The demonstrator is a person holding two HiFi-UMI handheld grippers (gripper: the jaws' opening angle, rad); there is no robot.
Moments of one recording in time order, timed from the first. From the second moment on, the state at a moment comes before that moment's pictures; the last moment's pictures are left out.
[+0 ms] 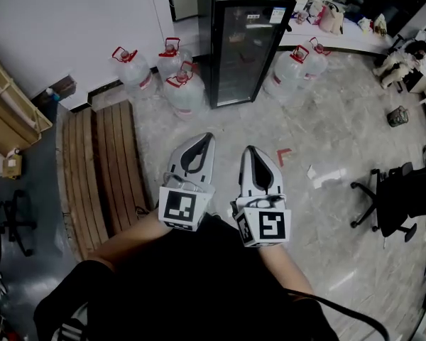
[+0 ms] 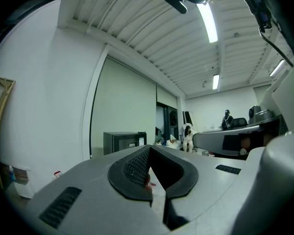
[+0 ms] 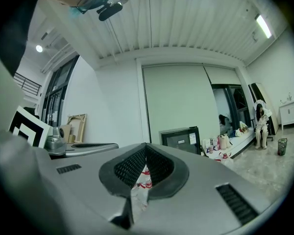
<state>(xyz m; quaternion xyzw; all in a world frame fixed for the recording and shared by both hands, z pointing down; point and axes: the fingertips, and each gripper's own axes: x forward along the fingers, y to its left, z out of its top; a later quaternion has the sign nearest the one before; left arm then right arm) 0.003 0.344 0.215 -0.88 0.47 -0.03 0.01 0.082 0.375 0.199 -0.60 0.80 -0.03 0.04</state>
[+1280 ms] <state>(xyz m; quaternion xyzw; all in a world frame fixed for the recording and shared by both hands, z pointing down) -0.010 -0.174 0.374 -0.90 0.43 -0.06 -0.04 0.070 -0.155 0.334 -0.62 0.78 -0.07 -0.02</state>
